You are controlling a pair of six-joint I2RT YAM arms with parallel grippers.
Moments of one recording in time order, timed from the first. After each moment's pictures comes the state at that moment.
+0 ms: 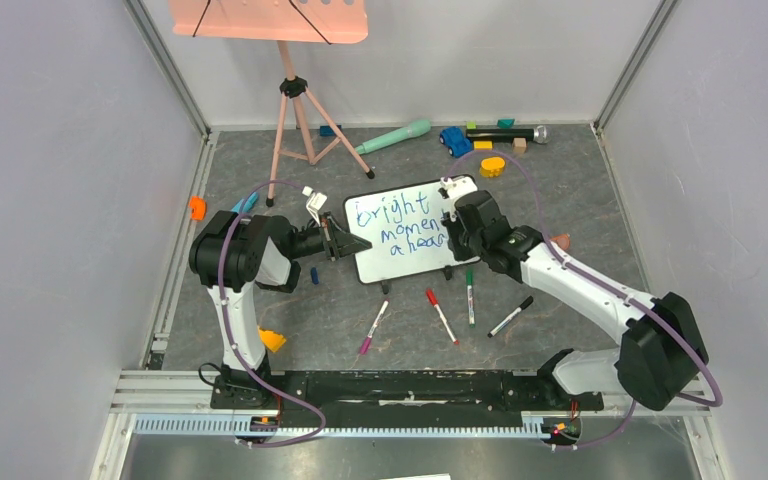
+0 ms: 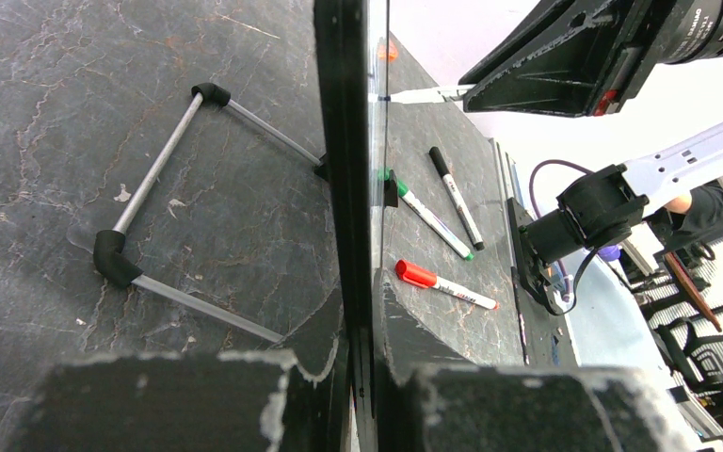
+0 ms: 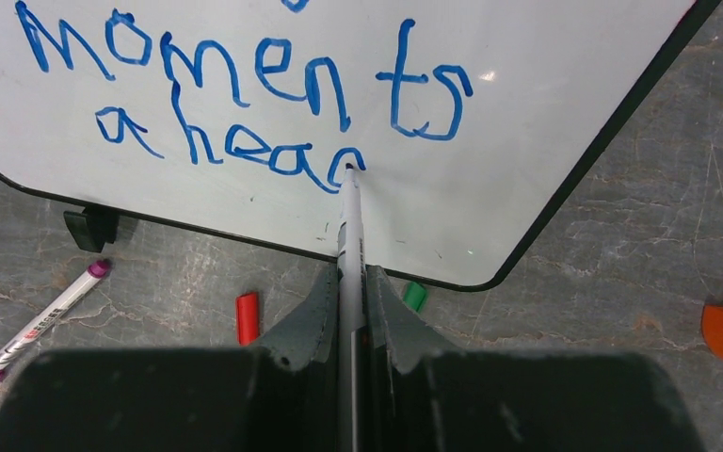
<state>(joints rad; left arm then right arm) -0.17 2.05 0.57 1.54 1.12 -0.76 0.62 1.32 0.91 -0.36 0.16 0.15</state>
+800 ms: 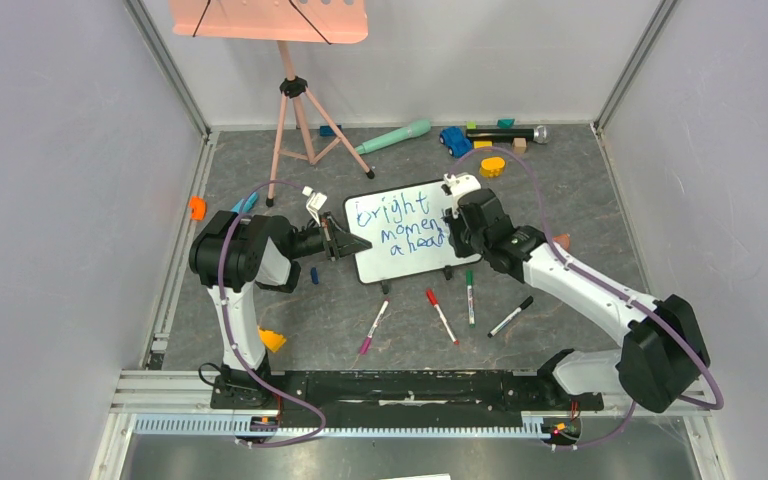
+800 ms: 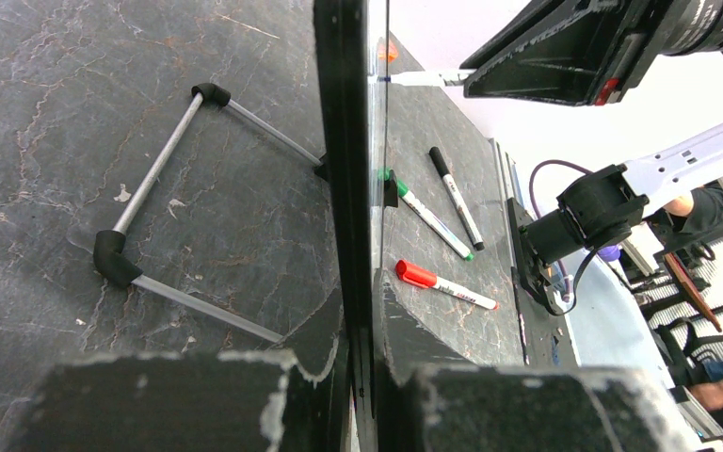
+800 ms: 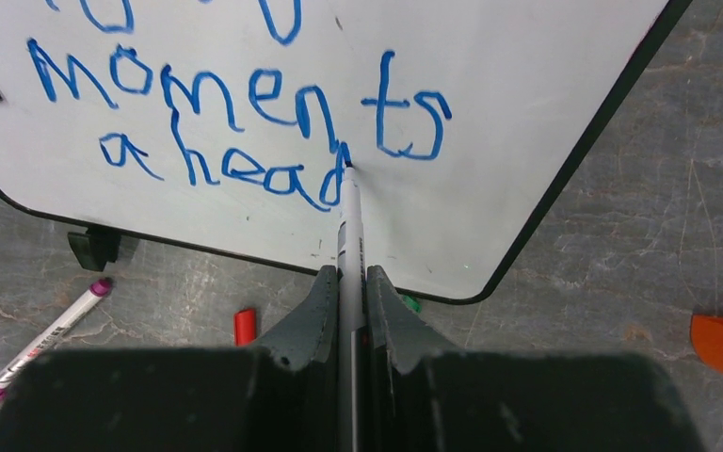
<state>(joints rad) -0.17 2.05 0.57 1.54 1.12 -0.76 0.61 1.32 0.94 -0.34 0.17 0.14</state>
